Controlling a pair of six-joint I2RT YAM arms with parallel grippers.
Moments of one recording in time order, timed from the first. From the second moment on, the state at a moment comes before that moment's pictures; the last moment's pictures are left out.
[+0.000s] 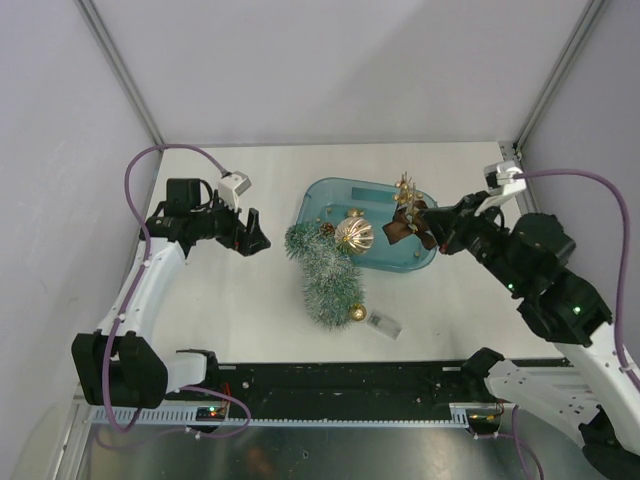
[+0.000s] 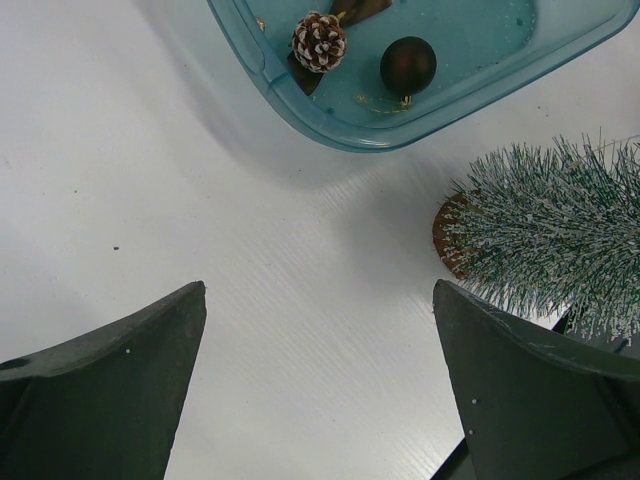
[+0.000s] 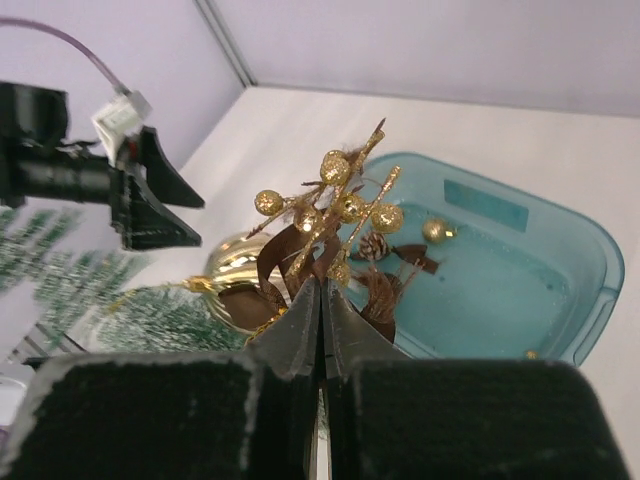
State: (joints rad) left arm -0.05 1.23 1.05 -0.65 0.67 0.27; right arm 0.66 0.77 1.21 -0.53 0.10 0.33
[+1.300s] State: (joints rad) left arm -0.05 1.21 1.05 -0.65 0.67 0.27; right arm 1.34 0.93 1.31 -0.56 0.39 0.32
